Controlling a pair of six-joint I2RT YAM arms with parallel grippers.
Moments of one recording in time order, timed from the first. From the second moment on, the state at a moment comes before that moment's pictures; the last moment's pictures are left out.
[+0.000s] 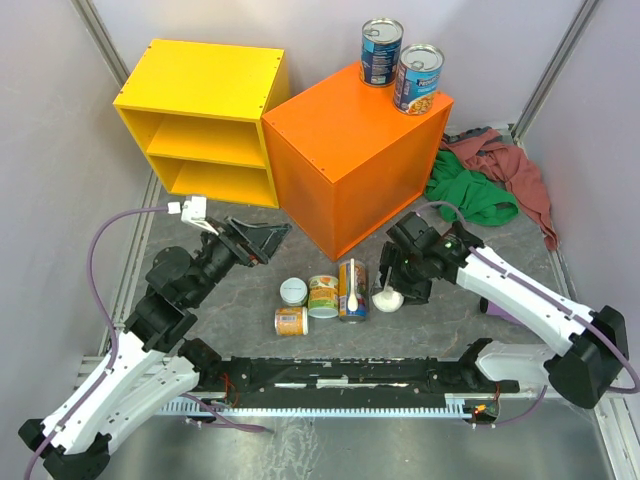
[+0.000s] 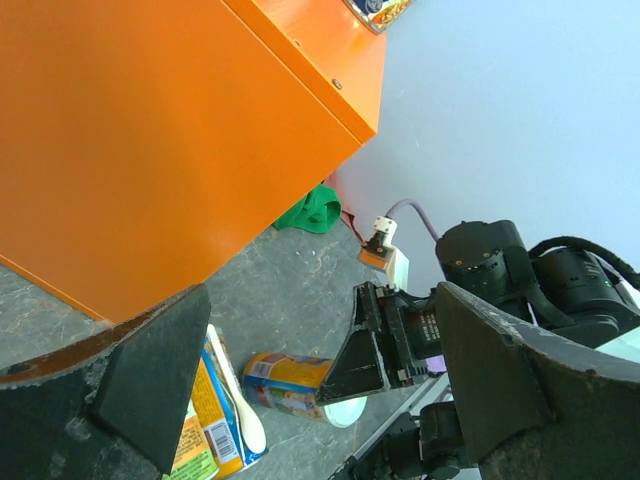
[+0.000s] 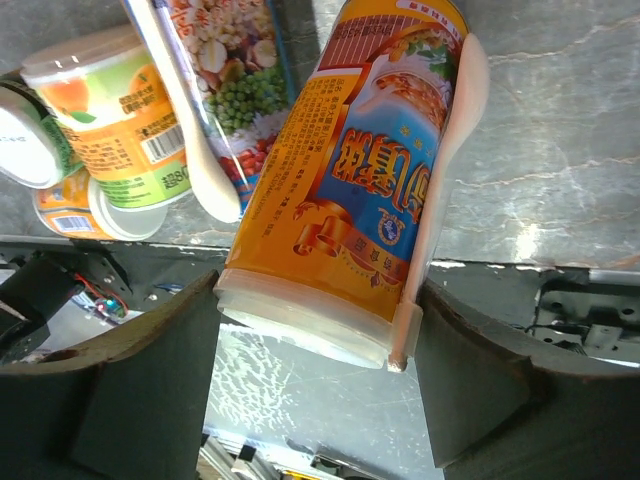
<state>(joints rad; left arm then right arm) -0.64 0.56 0.70 -0.08 -0.02 -0.76 0.73 1.20 1.01 -1.02 -0.05 0.99</state>
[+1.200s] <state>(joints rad) -0.64 0.56 0.73 -0.13 0.04 -0.76 0.67 1.25 1.06 -0.94 -0.06 0.94</state>
